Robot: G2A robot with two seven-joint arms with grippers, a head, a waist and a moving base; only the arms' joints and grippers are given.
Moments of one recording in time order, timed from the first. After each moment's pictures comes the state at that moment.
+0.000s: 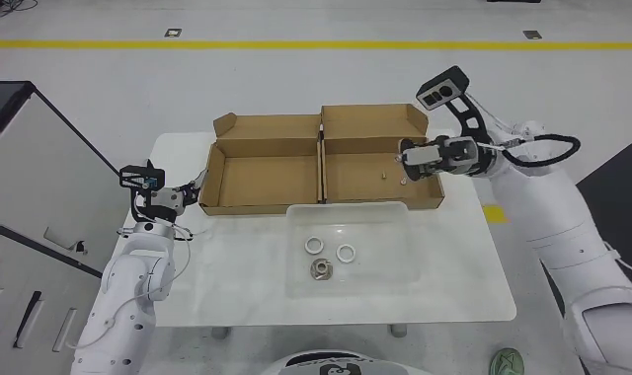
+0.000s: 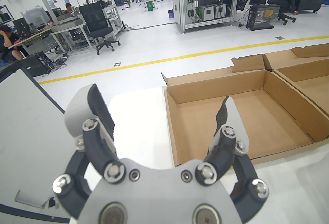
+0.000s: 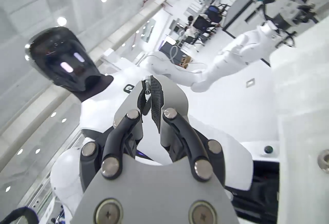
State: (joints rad) left arm 1.73 -1.15 -1.60 -1.80 1.33 0.00 0.00; right arm -0.91 -0.95 1.05 -1.51 1.18 -0.24 1.48
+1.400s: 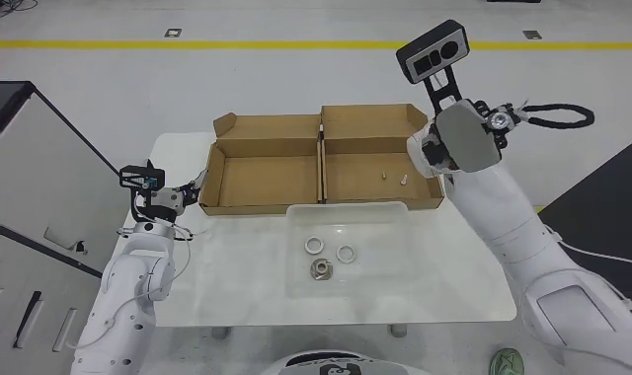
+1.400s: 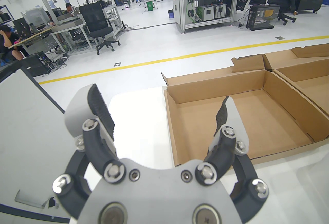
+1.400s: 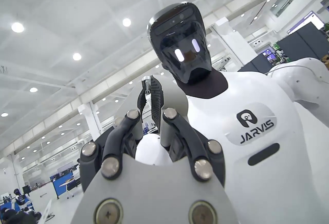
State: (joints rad) left arm 1.73 -1.15 -1.60 -1.80 1.33 0.00 0.00; right arm -0.81 -1.14 0.92 -1.64 1.71 -0.16 1.50
